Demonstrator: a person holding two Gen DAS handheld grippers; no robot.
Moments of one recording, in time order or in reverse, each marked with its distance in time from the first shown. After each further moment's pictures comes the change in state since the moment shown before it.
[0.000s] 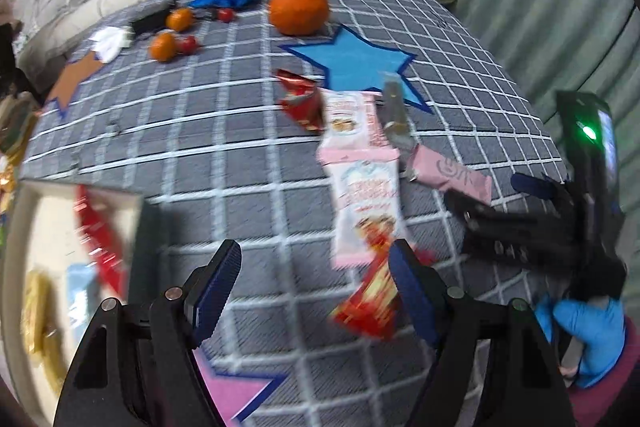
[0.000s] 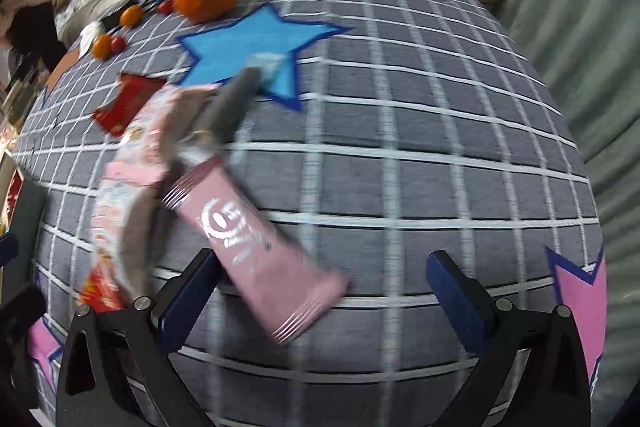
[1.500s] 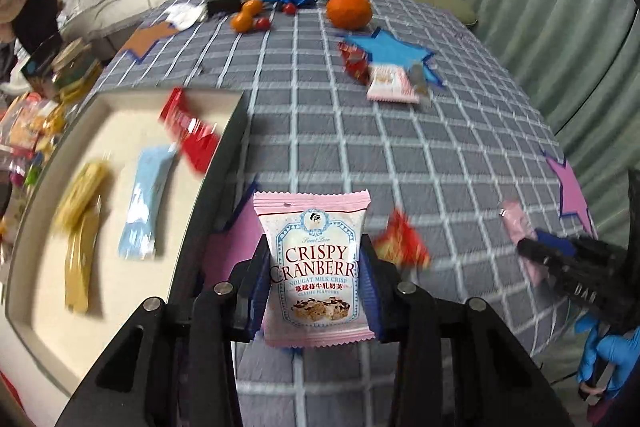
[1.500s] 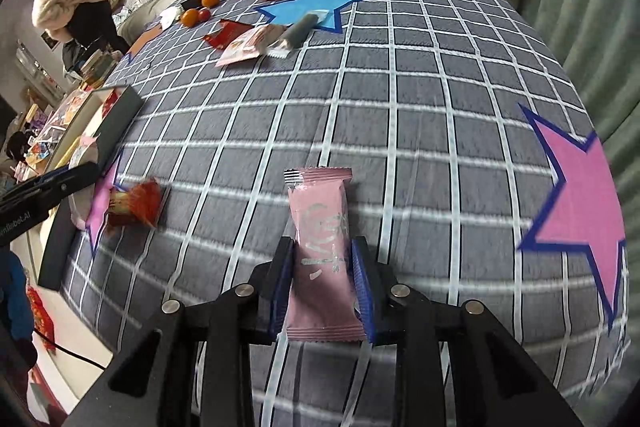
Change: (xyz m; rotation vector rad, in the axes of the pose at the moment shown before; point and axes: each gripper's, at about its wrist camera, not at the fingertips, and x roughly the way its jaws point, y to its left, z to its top) left arm -0.070 0.029 -0.112 -0.097 -0.090 0.084; right arm -0.080 -0.009 -0.117 -0.033 -0.003 0.208
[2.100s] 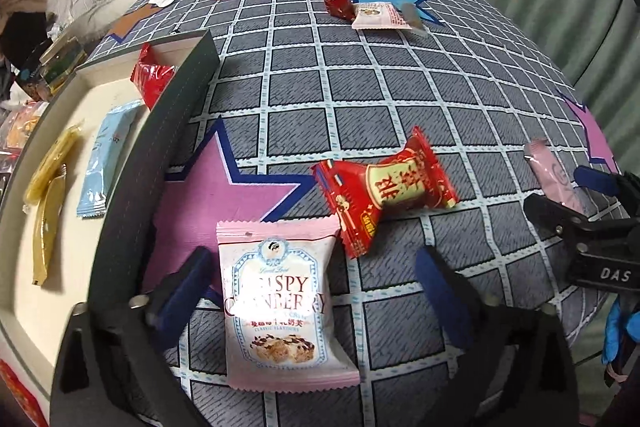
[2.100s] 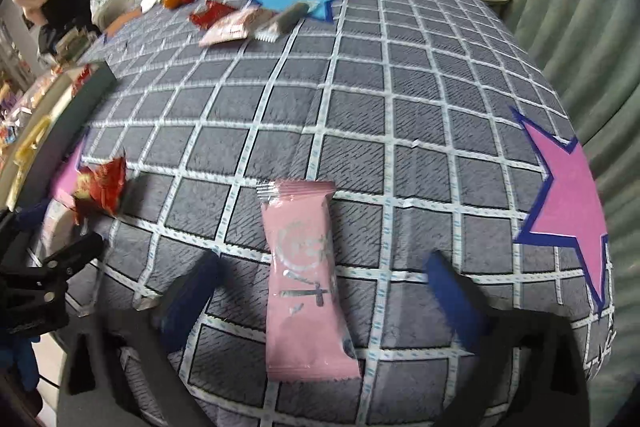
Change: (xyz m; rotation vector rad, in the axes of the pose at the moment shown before) left arm 0.044 -0.026 -0.029 0.075 0.040 0.056; right arm 0.027 0.020 -0.004 -0.069 -0.020 -0.157
